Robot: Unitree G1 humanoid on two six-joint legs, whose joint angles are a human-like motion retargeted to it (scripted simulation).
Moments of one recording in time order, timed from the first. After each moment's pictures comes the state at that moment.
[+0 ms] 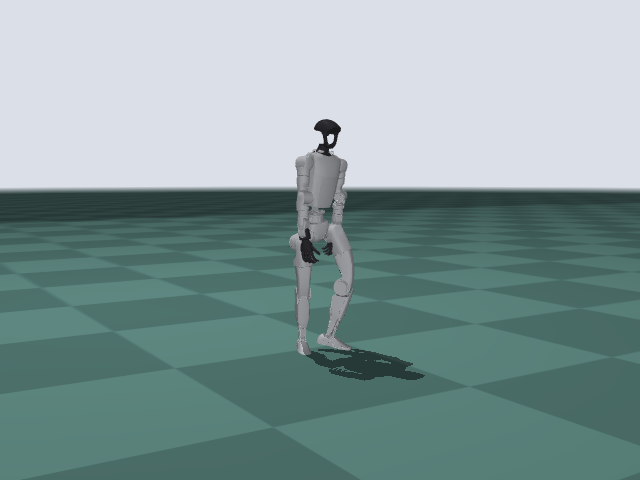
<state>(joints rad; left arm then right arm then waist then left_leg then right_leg) 0.03 0.19 0.45 1.62 0.73 0.08 -0.09 -0.18 -0.05 -0.19 1.50 -0.25 -0.10 0.15 0.08 -0.21 -0.07 -0.43 0.07 0.56 0.54 -0.14 0.00 -0.05 -0.08 -0.51 0.08 -0.20 -0.06</state>
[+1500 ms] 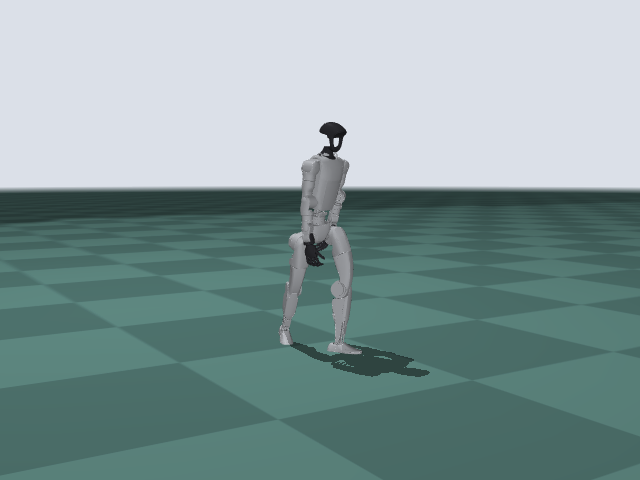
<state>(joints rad) 0.04 0.13 0.48 1.65 0.92 0.16 -0.14 -0.13 -0.06 -0.16 1.42 -0.16 -0.09 0.23 0.25 -0.14 -0.02 -0.56 -0.03 0.53 0.24 -0.05 0.03 0.14 -0.05 -0.45 0.08 -0.18 0.09</state>
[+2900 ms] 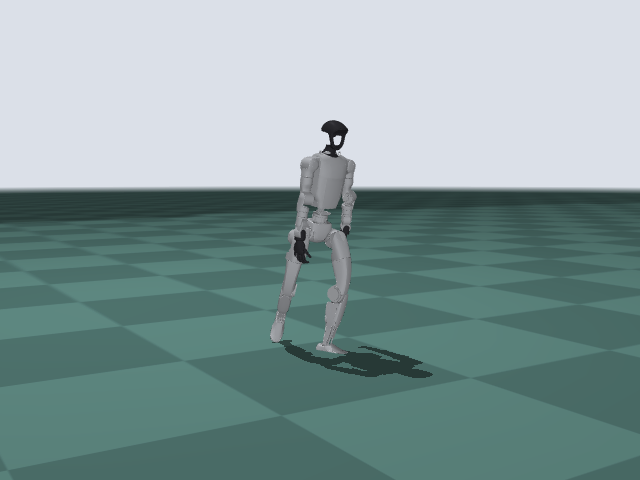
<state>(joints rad) -0.02 0.19 0.37 1.65 0.92 0.11 -0.13 -0.08 -0.07 -0.24 1.54 -0.30 -0.01 0.15 0.20 0.00 -0.08 -0.42 0.14 0.39 0.37 -0.27 0.08 0.07 -0.09 -0.57 0.56 0.27 -0.07</state>
